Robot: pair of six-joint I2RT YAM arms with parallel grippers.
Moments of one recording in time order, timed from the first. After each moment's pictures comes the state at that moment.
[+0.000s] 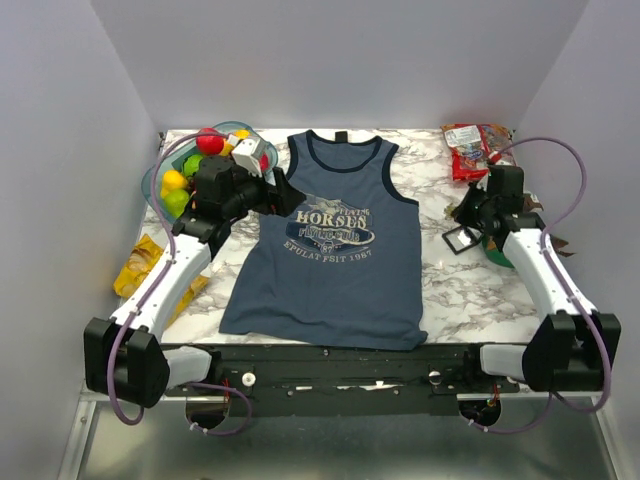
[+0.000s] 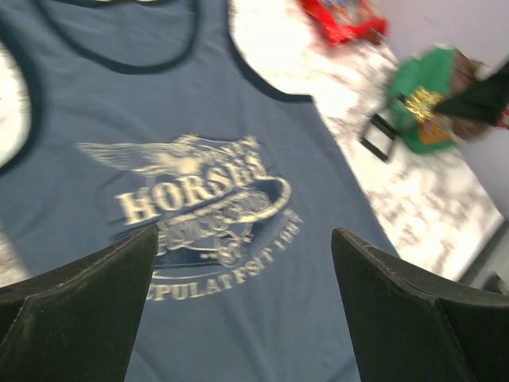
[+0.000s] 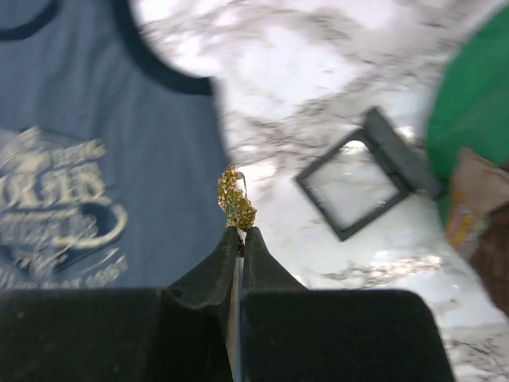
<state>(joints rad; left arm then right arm) -0.27 1.23 1.00 -0.08 0.44 -0.30 -0.02 1.30 0.98 -0.41 -0.04 0.32</state>
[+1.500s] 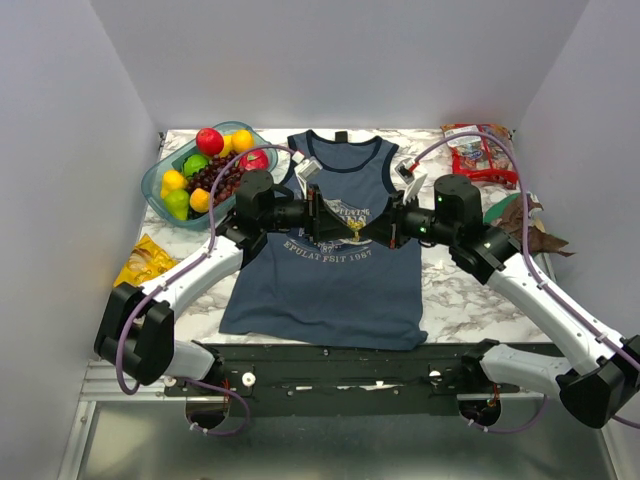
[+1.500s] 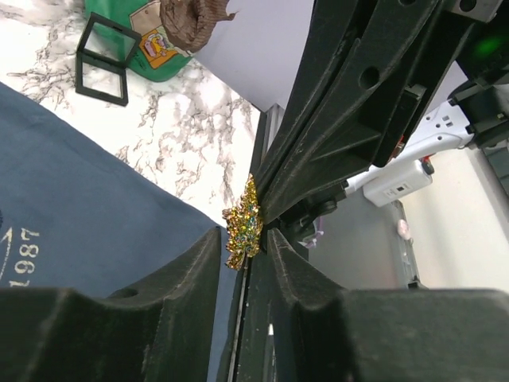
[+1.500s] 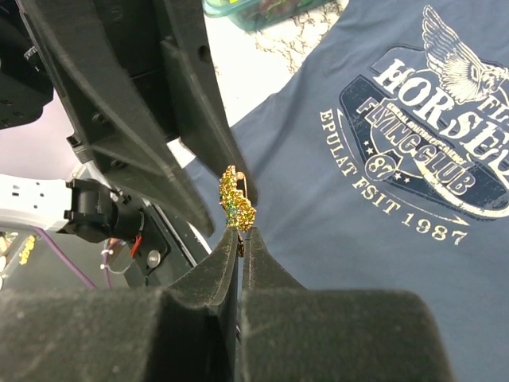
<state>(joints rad) -0.52 1.37 0.93 0.37 0.97 -0.64 0.59 1.10 1.04 -0.31 -0.43 0.37</state>
